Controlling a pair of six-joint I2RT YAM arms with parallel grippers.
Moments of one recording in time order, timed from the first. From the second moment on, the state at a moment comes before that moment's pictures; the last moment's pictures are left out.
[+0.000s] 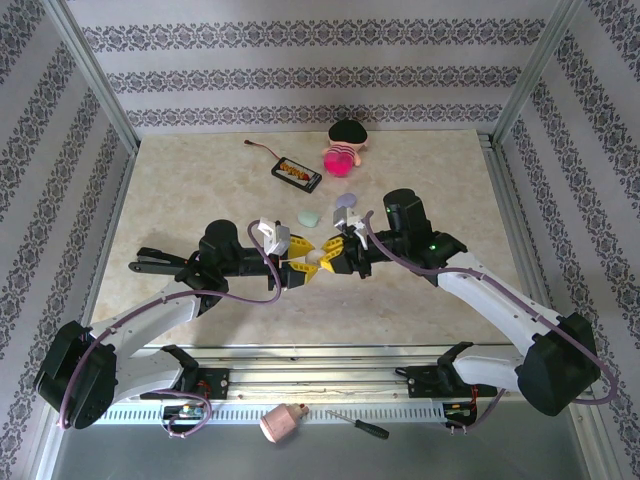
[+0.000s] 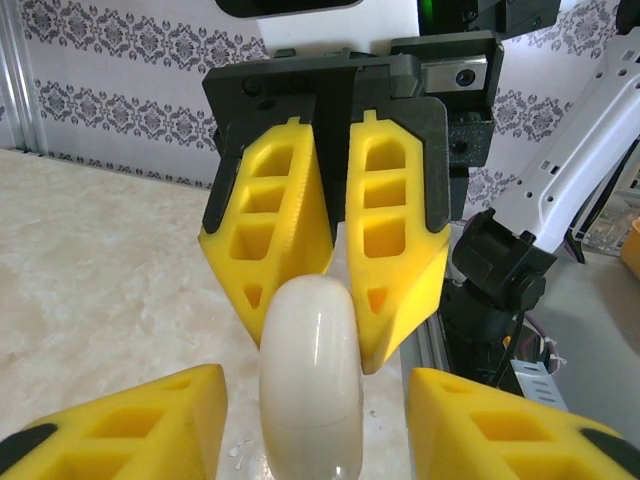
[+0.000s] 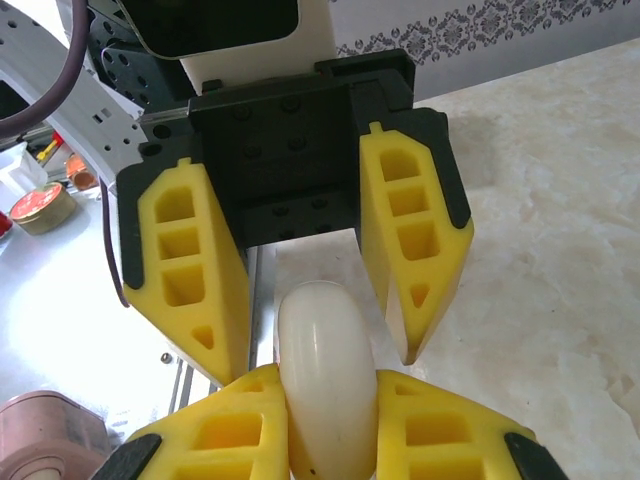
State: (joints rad) left arm -0.54 1.14 0.58 0.43 0.88 -0.03; right arm 0.55 1.21 0.89 -0.24 -0.98 -0.19
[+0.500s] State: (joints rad) left arm -0.54 1.18 0.58 0.44 0.89 -0.06; right arm 0.56 1.20 0.89 -0.25 -0.97 -0.22
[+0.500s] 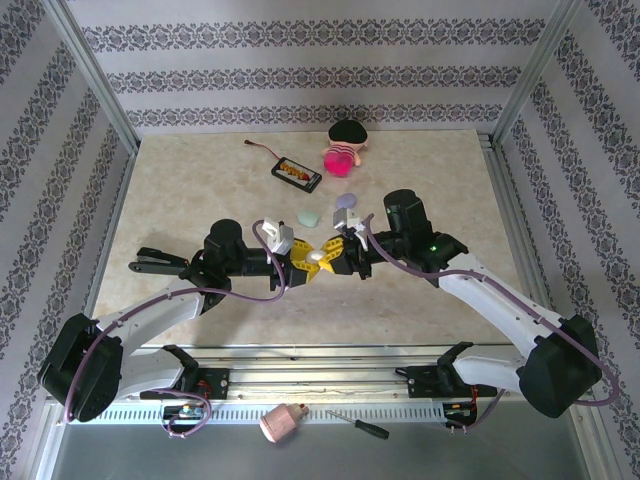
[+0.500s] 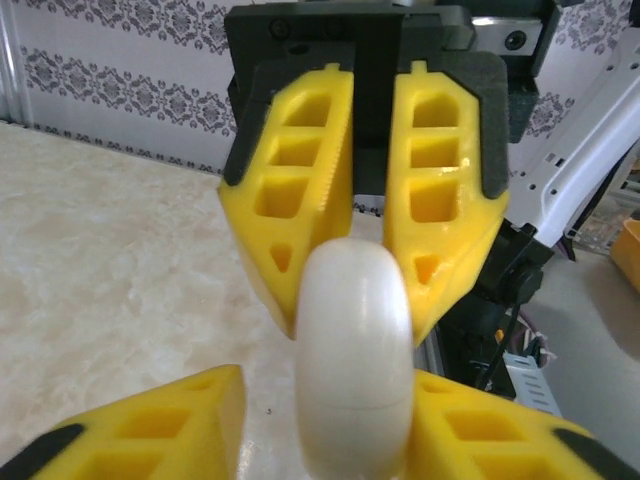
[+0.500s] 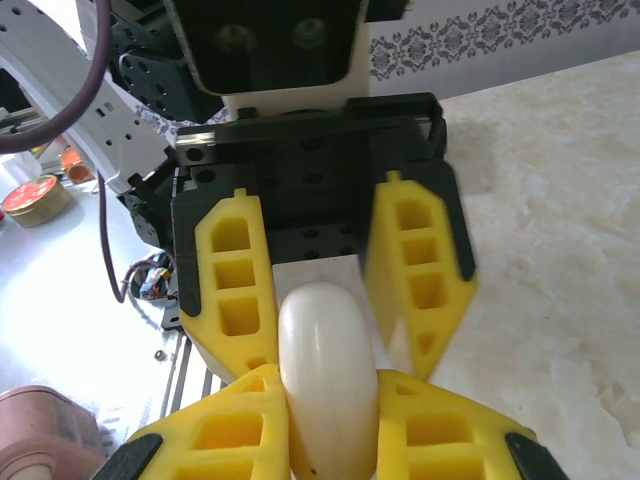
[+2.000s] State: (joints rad) left arm -0.54 1.14 0.57 0.38 0.89 0.10; right arm 0.52 1.17 0.90 -0.10 -0.87 0.00
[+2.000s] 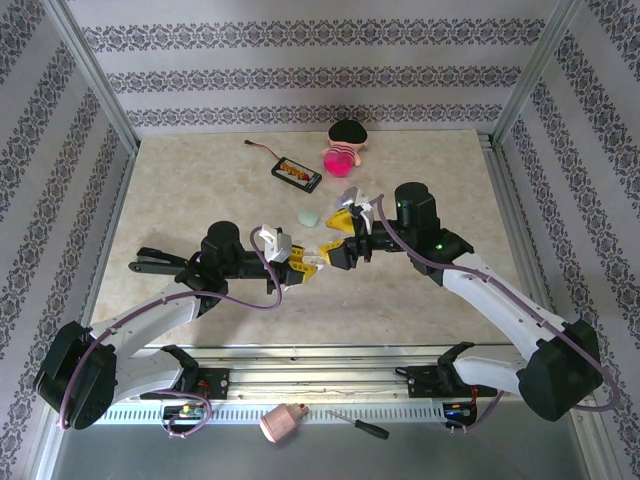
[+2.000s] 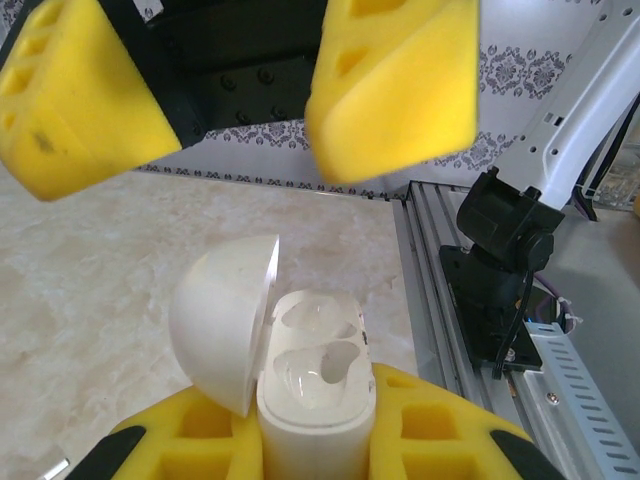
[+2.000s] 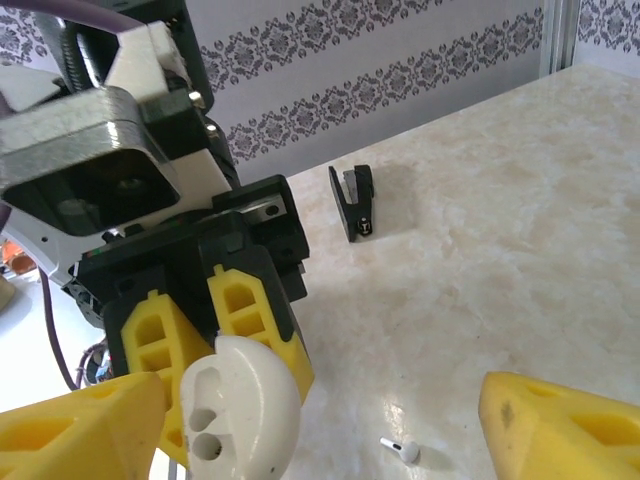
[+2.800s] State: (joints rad) left arm -0.52 1.15 0.50 0.46 0.90 0.08; right arm 0.58 1.21 0.89 -0.17 -0.79 -0.03
